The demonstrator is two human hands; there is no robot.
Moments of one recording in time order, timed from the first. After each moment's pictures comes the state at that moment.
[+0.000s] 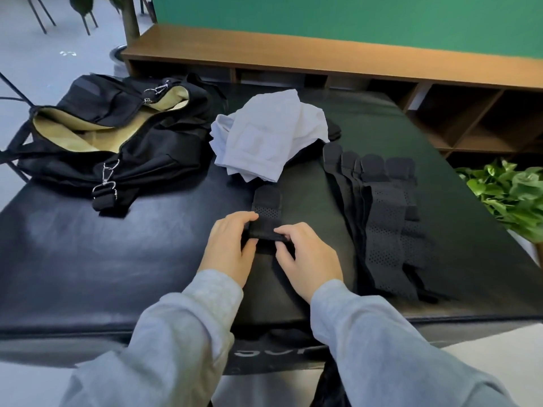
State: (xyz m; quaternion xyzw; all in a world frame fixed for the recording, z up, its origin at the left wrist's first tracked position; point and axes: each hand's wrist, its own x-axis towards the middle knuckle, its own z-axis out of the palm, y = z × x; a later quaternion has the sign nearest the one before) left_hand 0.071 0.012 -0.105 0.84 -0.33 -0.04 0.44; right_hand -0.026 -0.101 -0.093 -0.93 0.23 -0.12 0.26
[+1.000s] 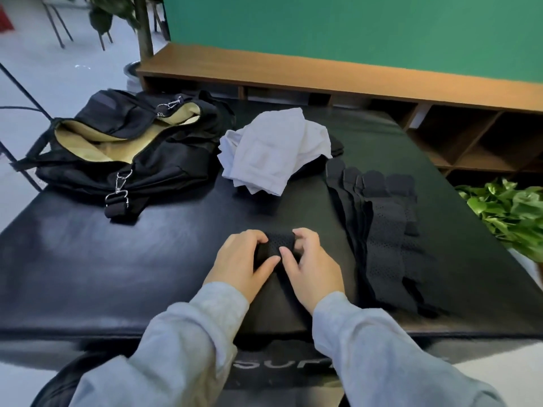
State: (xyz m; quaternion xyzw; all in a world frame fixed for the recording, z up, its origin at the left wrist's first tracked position) left_hand 0.065 0.011 -0.101 0.87 -0.34 -0.07 0.36; right_hand -0.026 -0.102 -0.090 -0.89 0.30 -0.12 0.31
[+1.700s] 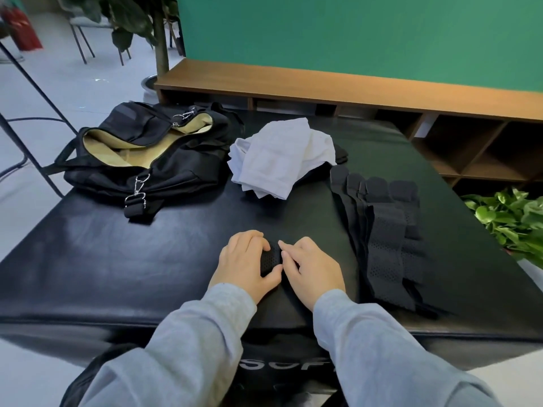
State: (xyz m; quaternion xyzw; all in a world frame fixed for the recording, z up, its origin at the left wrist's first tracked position) left_hand 0.058 0.017 -0.106 0.88 -0.38 0.03 0.29; right_hand -0.026 -0.101 -0.092 -0.95 0.22 -0.09 0.22
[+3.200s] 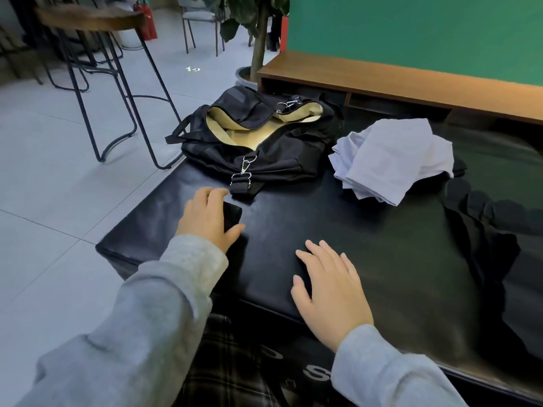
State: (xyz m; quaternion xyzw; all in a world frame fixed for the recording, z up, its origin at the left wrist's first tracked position) left_hand 0.153 0.171 -0.070 0.97 -0.13 0.03 0.22; right_hand 0.015 0.009 -0.109 -0.98 0.09 -0.09 0.13
